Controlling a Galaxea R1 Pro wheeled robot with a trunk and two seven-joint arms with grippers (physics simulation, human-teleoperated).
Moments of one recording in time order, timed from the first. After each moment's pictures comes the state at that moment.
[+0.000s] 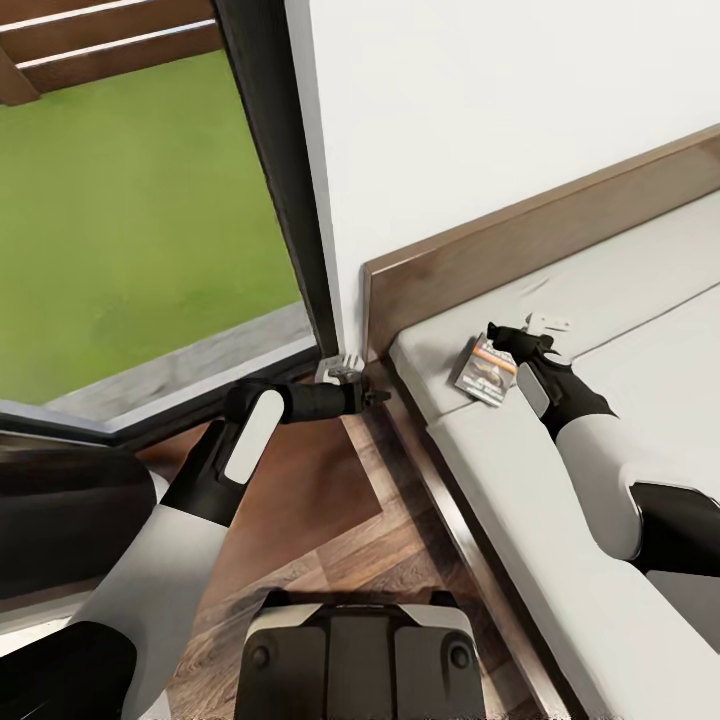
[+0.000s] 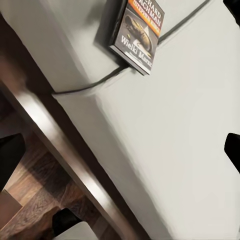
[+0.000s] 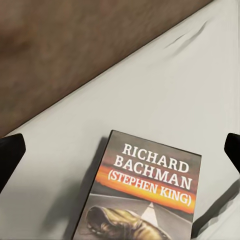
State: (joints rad) left arm -0.95 -0.11 -0.25 -1.20 0.59 0.96 -0.17; right arm -1.31 -0.10 -0.10 -0.41 -0.10 0.02 -0.07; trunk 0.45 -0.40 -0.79
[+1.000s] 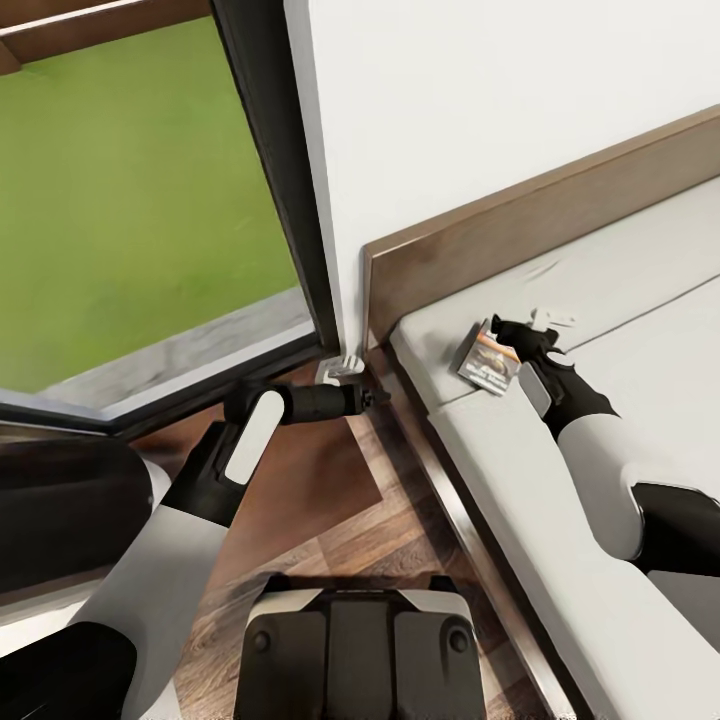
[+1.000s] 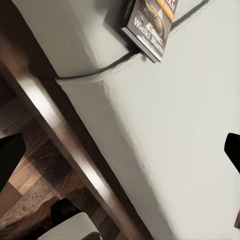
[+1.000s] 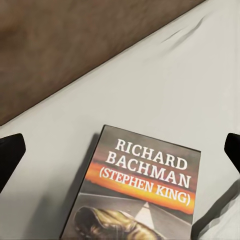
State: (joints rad) left arm -0.95 -0.11 -0.25 -1.19 0.59 0.96 -0.17; right arm -1.31 -0.10 -0.10 -0.42 -0.10 -0.05 -0.07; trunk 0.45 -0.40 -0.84
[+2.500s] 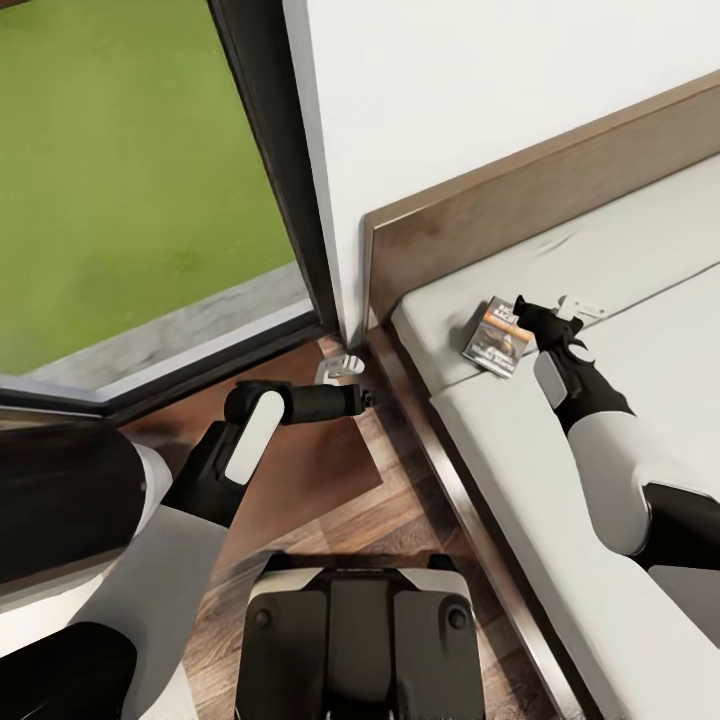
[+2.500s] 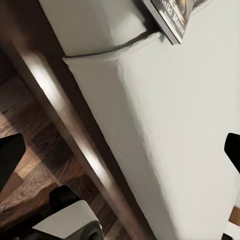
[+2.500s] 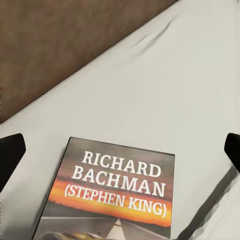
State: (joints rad) left arm -0.95 -0.11 -0.25 -1.19 0.58 0.96 -0.17; right arm -1.31 -0.11 -0.21 -0.49 -0.10 -0.11 -0.07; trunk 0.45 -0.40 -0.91
